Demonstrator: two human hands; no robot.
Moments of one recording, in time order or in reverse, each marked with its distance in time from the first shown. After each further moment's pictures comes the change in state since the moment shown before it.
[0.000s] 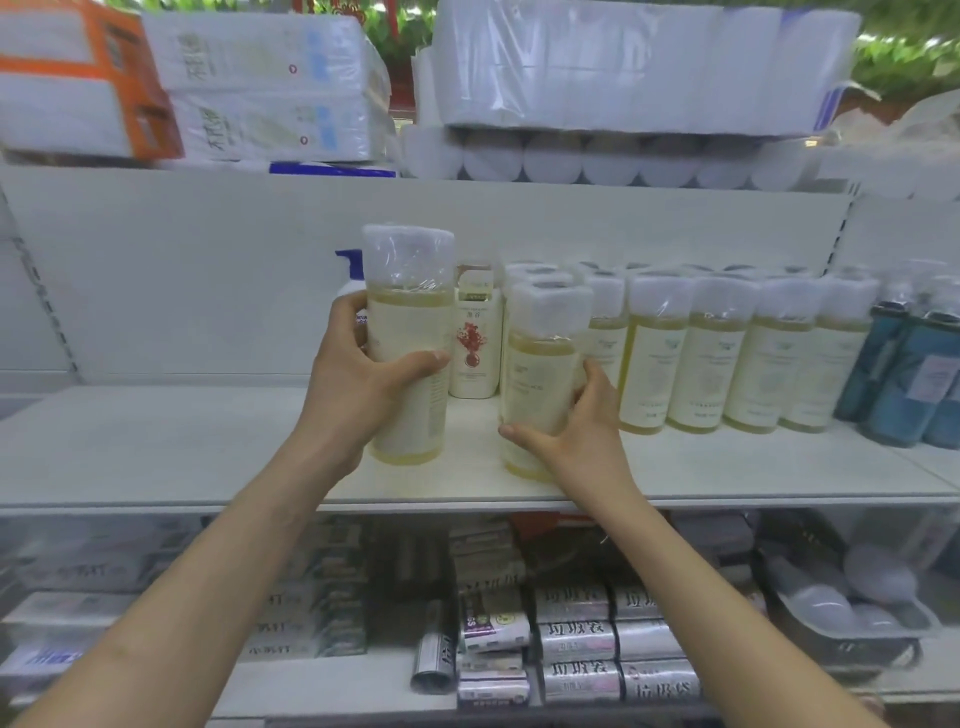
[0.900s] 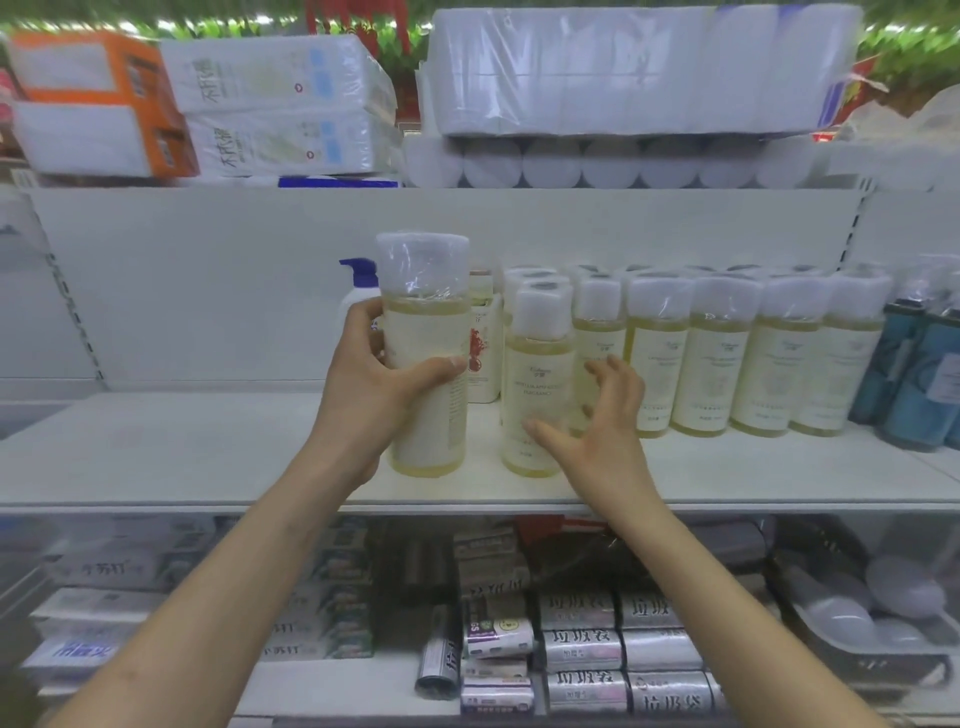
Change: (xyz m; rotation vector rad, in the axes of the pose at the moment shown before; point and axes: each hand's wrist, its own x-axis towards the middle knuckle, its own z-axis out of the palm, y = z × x) left_hand -0.021 0.019 0.020 -0.046 -0.001 -0.002; right_hand -0.012 -0.011 -0.029 0.034 -0.001 -0.078
